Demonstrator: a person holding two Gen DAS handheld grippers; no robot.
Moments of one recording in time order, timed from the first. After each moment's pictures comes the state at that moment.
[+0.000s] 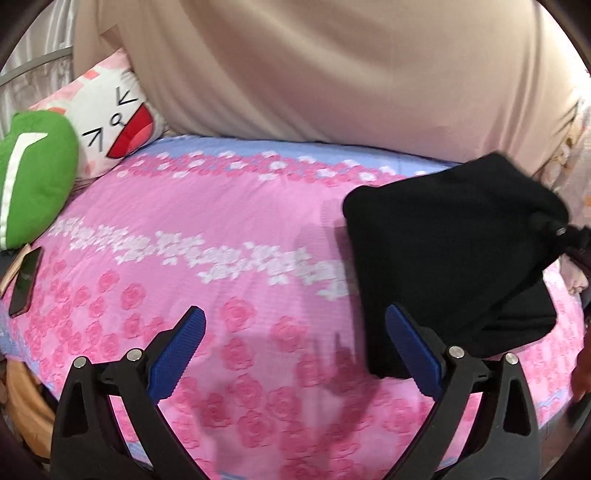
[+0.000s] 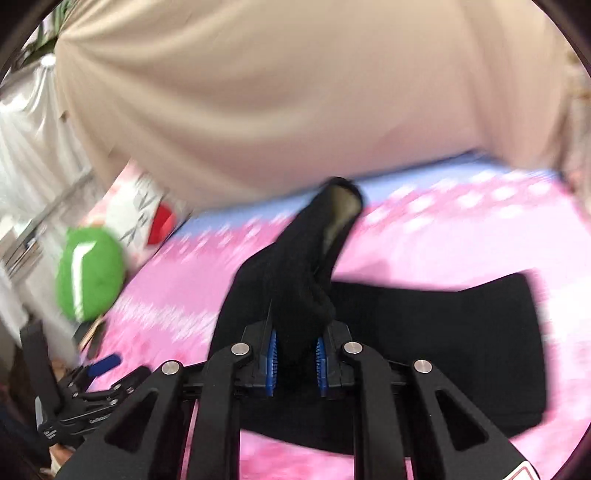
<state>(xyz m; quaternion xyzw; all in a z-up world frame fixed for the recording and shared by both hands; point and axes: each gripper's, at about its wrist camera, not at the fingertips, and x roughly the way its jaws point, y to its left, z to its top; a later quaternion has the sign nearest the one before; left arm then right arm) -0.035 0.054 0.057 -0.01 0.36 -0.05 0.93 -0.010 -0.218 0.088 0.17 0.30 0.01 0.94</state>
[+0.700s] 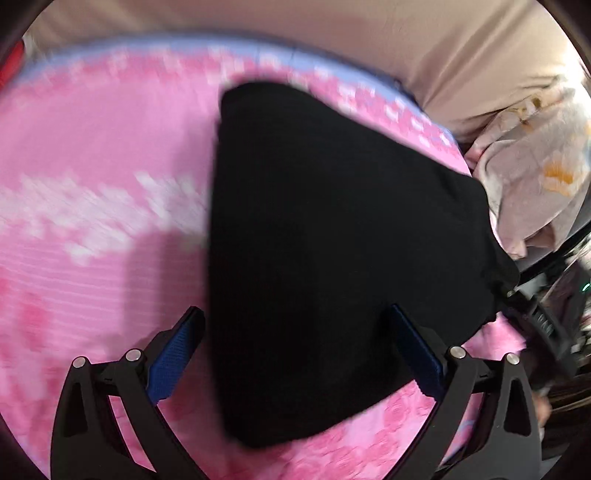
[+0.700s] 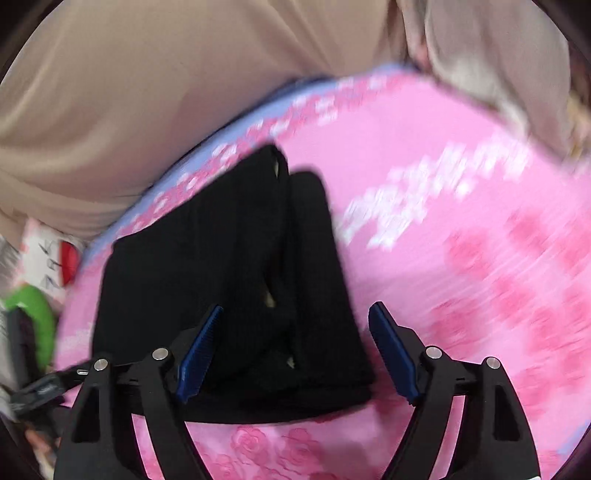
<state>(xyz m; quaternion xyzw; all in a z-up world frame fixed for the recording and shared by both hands) 0.047 -0.081 -0.027 -0.10 0.53 -0.22 0.81 -0.059 -0.369 -0.028 0.31 0.38 -0.12 0.87</state>
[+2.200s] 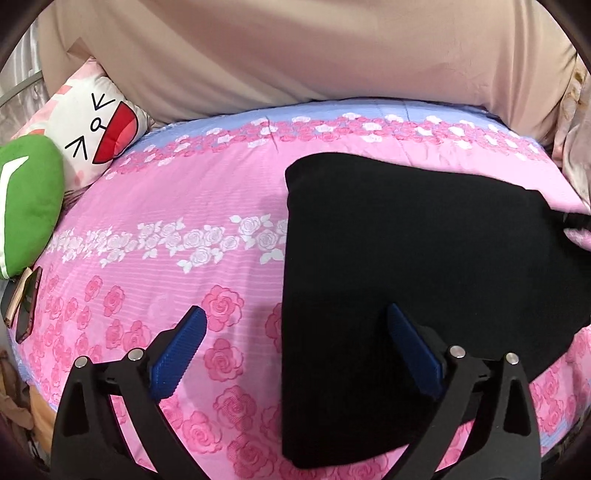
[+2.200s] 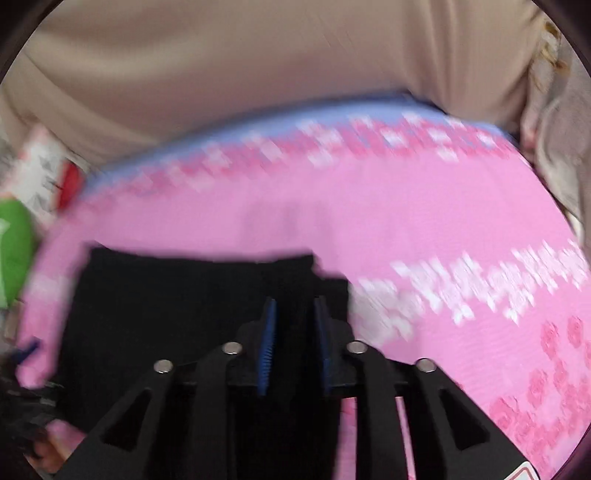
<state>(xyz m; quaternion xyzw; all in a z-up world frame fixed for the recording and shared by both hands) -0.001 0.025 0.004 0.07 0.41 -0.02 0.91 0.039 -0.258 0.000 0.13 0.43 -0.11 0.88</state>
